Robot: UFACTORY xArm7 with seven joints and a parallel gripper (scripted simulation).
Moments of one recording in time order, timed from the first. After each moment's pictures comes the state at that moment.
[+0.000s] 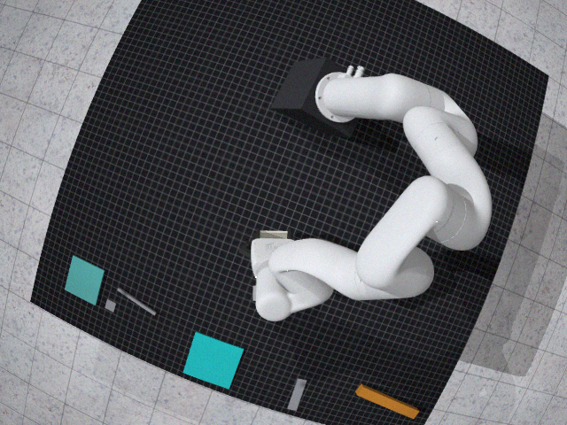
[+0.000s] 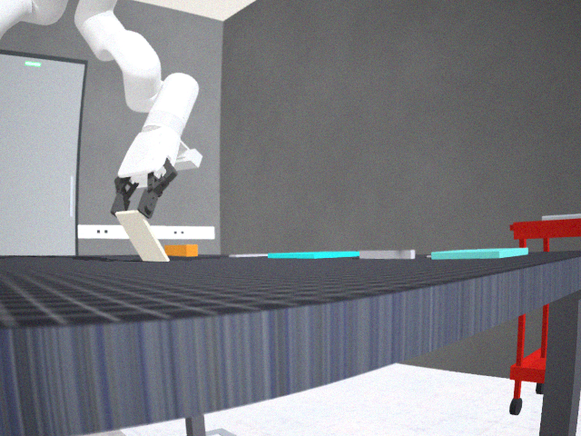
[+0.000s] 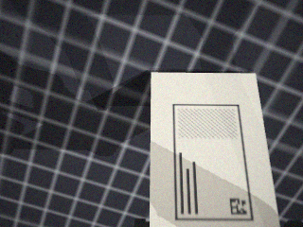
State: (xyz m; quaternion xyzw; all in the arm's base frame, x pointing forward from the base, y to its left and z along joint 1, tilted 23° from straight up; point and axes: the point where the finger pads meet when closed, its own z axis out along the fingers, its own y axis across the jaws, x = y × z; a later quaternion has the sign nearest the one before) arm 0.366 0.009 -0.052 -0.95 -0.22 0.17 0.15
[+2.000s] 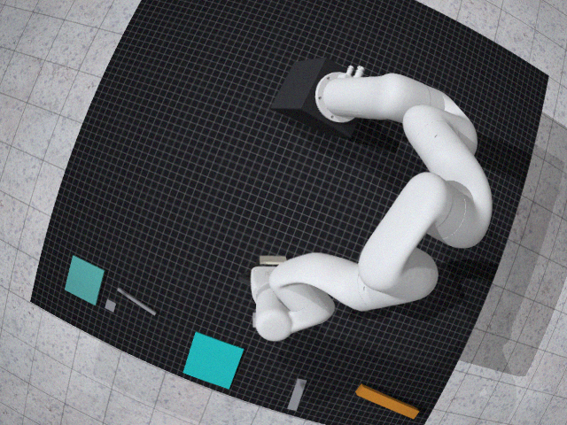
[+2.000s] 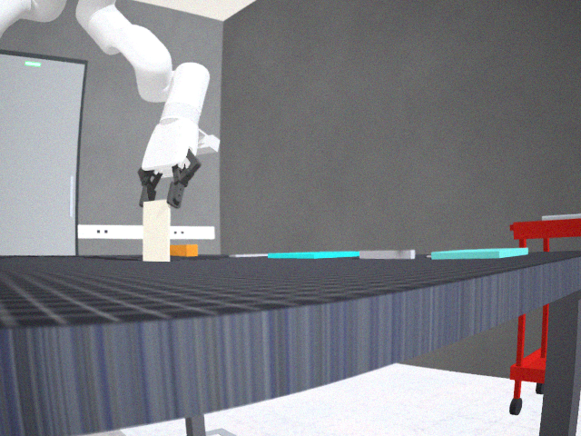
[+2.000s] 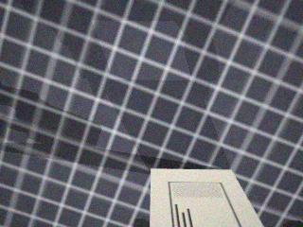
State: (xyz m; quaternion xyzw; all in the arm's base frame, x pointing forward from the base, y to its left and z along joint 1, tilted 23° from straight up) arm 0.432 0.025 -0.022 -0.96 -0.21 0.10 0.17
